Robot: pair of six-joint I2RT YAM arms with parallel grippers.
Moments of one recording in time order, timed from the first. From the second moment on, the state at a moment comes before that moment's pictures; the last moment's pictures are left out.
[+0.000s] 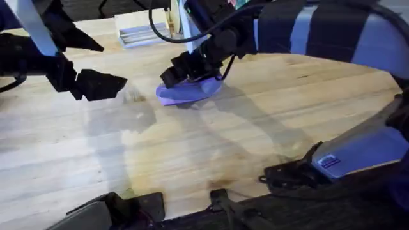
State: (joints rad) left arm 0.23 1.38 1.26 -1.07 0.77 1.15; right arm 0.56 1.72 1.23 -0.54 -0.27 0.21
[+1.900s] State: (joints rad) left arm 0.03 1.88 1.26 -1.04 1.00 1.39; right arm 0.53 1.61 1.23 -0.47 -0.28 0.24
